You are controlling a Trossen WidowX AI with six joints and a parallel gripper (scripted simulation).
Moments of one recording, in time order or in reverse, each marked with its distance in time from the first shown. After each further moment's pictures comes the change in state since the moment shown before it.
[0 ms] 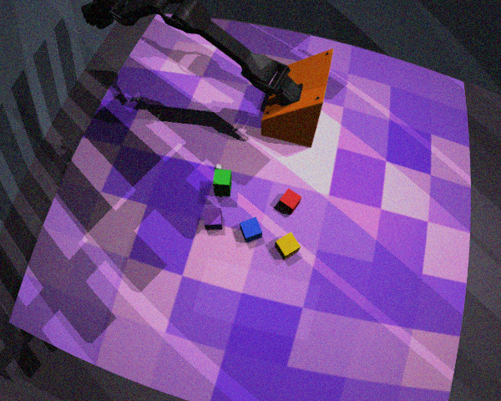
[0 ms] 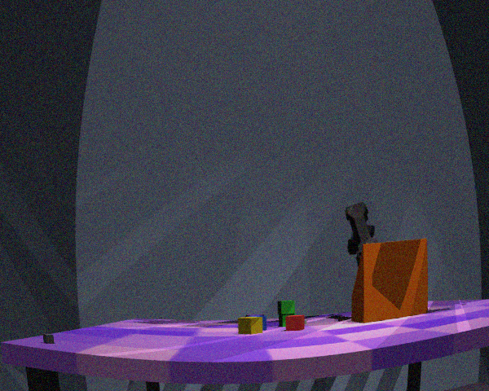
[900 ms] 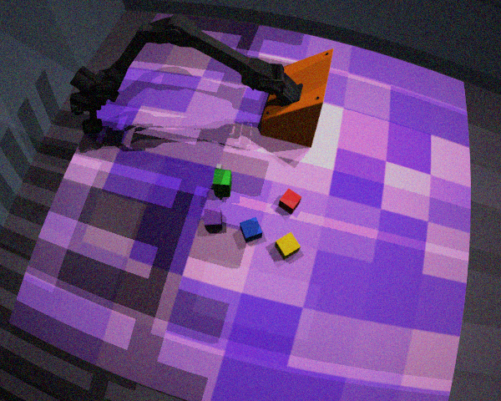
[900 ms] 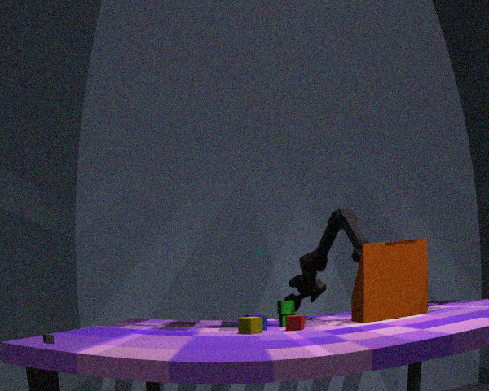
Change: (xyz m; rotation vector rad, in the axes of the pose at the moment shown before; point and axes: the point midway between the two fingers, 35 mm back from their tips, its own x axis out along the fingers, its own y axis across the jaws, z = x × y) arm -0.179 0.255 0.215 0.652 0.013 0.862
